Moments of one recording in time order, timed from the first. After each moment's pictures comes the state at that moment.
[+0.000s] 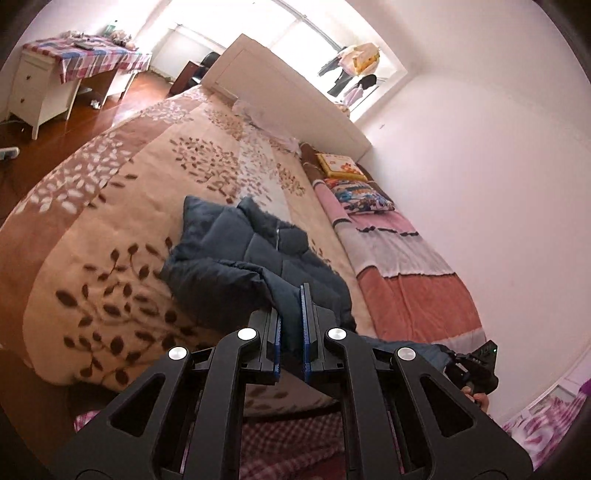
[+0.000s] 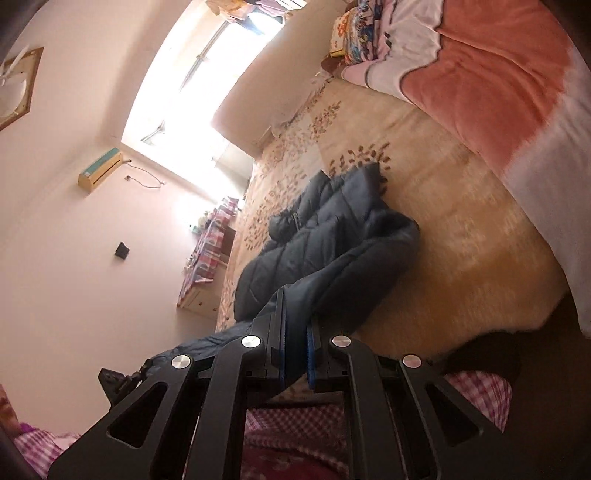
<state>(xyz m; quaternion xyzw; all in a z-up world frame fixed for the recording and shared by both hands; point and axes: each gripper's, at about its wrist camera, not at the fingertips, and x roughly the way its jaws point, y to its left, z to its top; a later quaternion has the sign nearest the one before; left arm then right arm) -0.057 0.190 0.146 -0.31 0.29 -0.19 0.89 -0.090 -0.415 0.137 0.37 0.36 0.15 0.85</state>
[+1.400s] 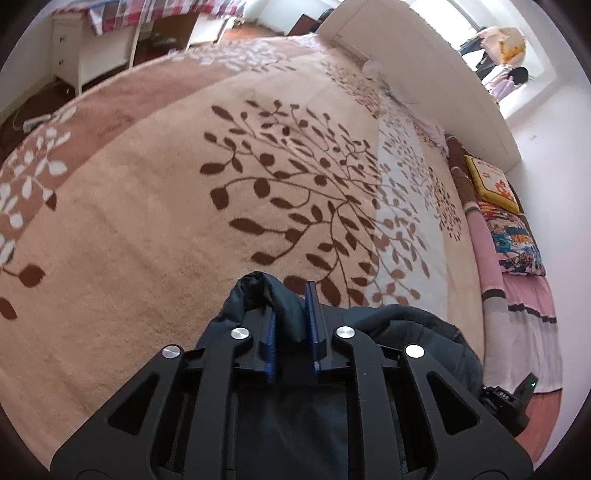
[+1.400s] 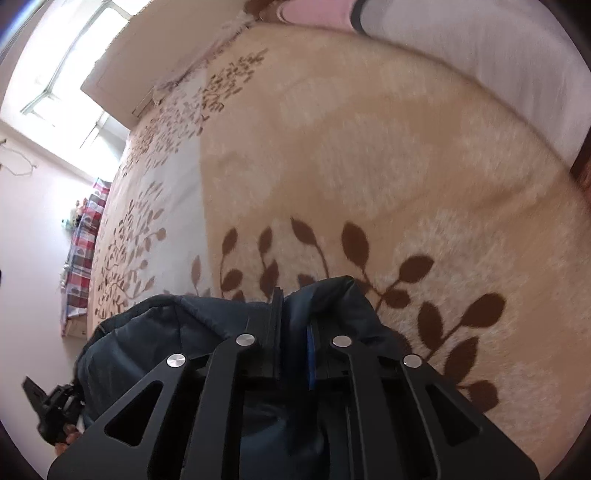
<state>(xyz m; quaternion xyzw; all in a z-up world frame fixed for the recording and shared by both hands) 0.427 0.177 -0.005 -0.32 0.45 0.04 0.83 0.415 -0.388 -0.044 0.28 0.52 -0.02 0.80</state>
